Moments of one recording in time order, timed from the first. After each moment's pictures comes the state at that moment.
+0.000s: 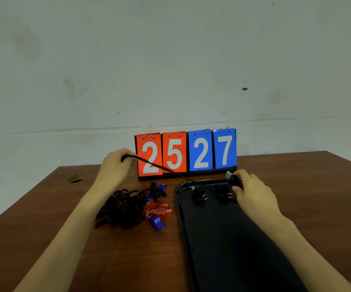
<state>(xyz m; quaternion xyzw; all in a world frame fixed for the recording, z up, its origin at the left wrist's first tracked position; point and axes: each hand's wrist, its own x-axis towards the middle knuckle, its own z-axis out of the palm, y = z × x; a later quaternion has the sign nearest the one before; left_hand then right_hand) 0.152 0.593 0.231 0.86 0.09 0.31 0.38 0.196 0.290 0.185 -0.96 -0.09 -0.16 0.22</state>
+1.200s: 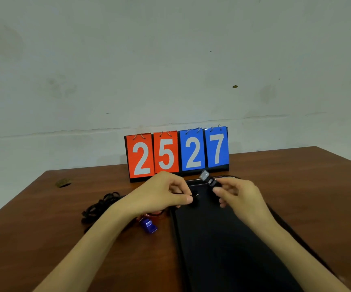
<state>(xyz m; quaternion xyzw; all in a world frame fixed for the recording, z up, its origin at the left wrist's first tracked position) 0.127 0.495 0.237 0.92 -0.14 -0.02 0.37 0.167 0.295 0.193 -0.84 -0.16 -0.07 0.51</state>
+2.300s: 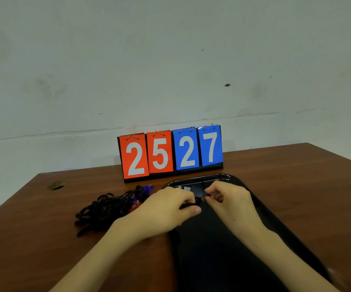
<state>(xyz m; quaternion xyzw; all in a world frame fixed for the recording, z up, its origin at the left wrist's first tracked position) 0.117 0.467 0.221 0.96 -0.19 -0.01 0.20 0.163 0.296 0.172 -0.88 -0.26 -0.22 0.32</state>
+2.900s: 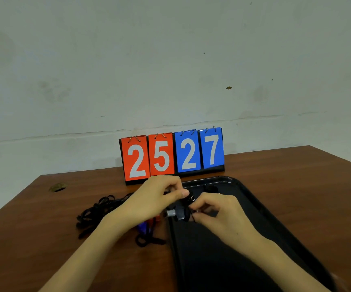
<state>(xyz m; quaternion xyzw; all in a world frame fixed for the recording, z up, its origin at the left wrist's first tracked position) 0.134 0.496 0.221 0.93 -0.17 0.09 0.32 0.142 0.306 0.182 -0.81 -0.37 -0.11 0.44</state>
